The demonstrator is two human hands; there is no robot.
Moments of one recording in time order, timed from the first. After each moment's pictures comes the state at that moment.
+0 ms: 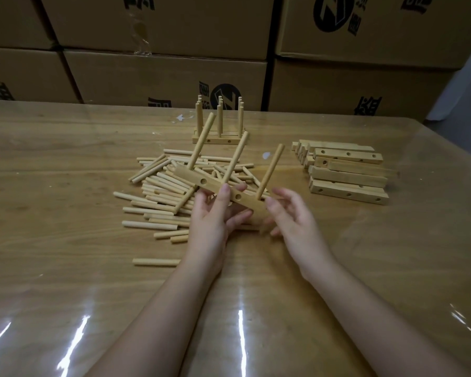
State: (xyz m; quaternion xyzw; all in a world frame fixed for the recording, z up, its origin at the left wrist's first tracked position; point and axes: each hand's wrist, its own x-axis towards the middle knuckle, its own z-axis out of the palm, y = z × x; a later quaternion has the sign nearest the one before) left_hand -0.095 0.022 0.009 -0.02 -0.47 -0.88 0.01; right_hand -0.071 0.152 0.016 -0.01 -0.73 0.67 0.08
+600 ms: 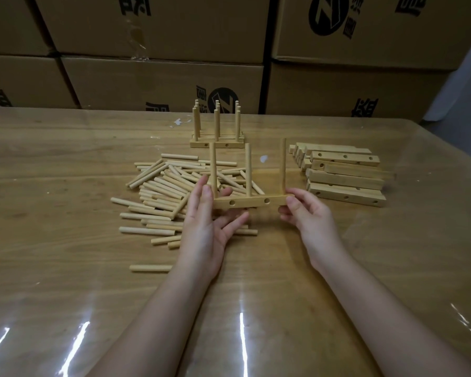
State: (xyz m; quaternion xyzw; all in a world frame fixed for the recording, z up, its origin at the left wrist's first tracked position) left_hand -0.101 0.017 0.006 0.01 -0.39 -0.92 -0.02; right_hand -0.092 0.179 0.011 -0.07 -0.69 0.71 0.13
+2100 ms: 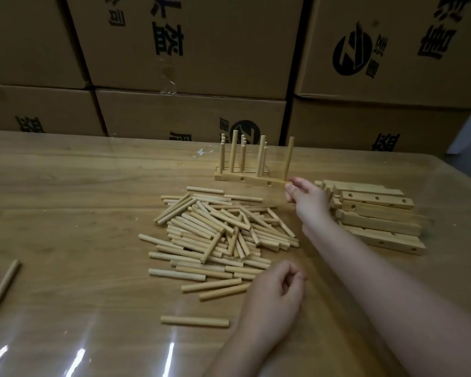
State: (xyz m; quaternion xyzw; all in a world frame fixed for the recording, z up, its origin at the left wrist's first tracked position) left_hand -0.087 0.037 -0.010 -0.16 -0.81 -0.57 0.03; right_hand -0.221 0.151 0.037 -0.14 -0.72 0.66 0.15
